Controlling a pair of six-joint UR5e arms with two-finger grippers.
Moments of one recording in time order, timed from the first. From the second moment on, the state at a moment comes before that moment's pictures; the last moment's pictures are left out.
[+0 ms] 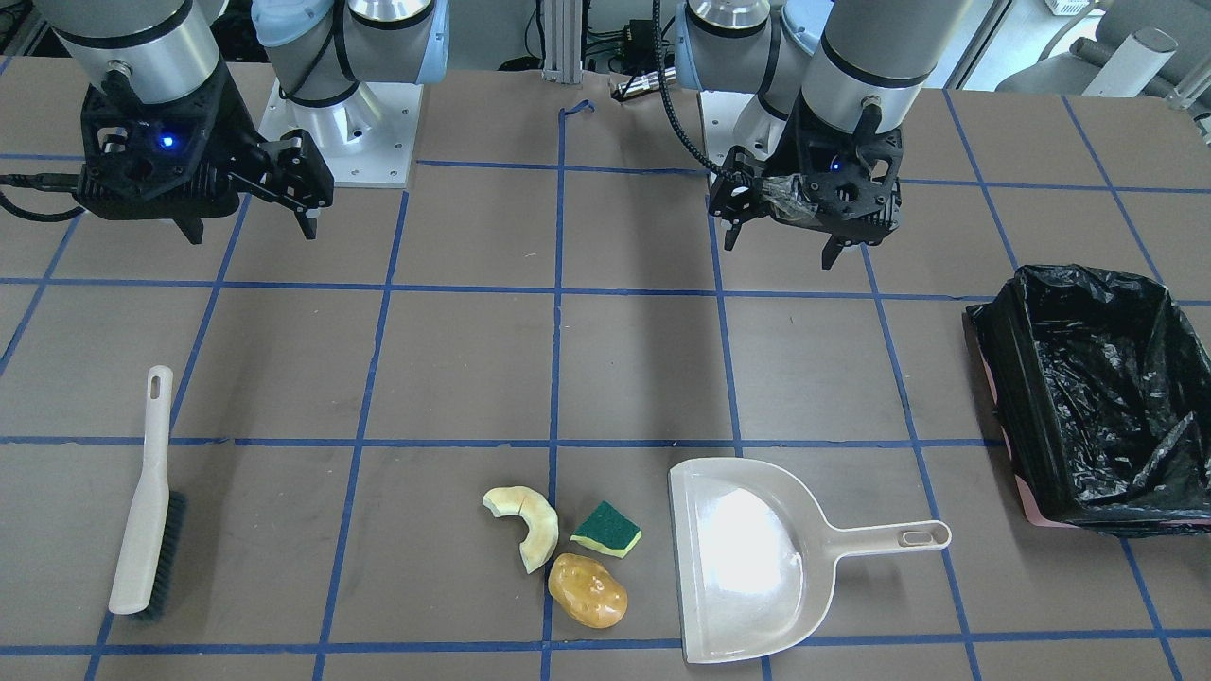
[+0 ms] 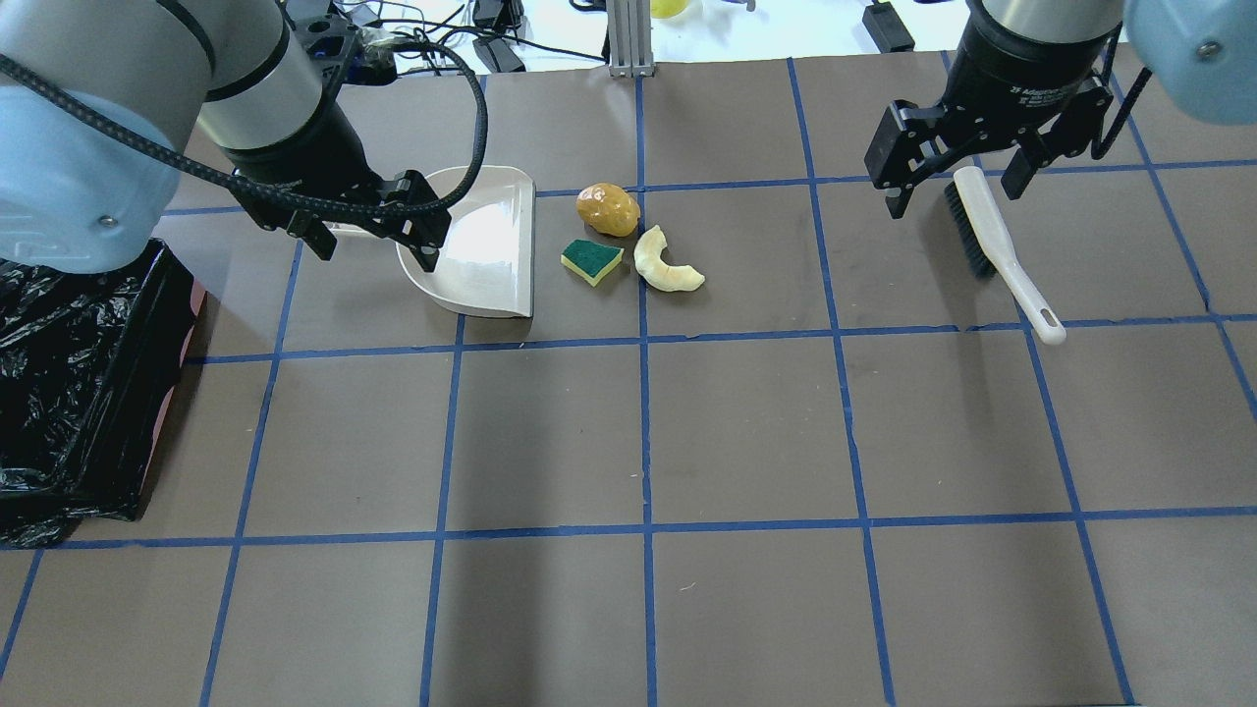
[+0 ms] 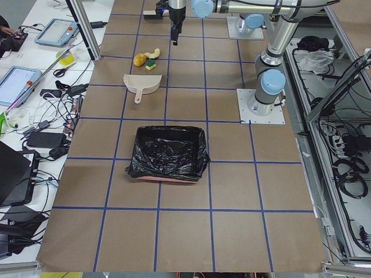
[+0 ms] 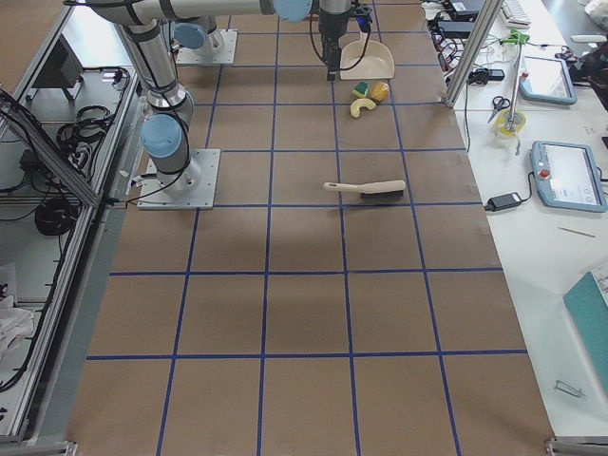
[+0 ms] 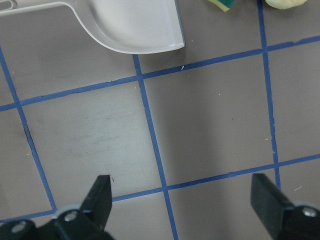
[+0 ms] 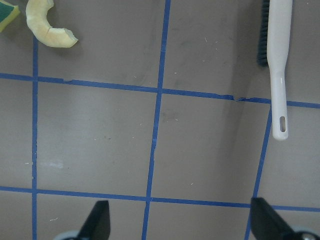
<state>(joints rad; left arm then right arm) -1.63 -1.57 -1.61 -1.53 1.55 0.13 1.57 -1.54 1.49 -1.49 -1.62 -0.11</state>
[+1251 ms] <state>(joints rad) -1.61 -1.56 -1.60 -1.52 1.59 0.14 1.51 -1.53 1.52 -1.49 -1.69 -0.13</state>
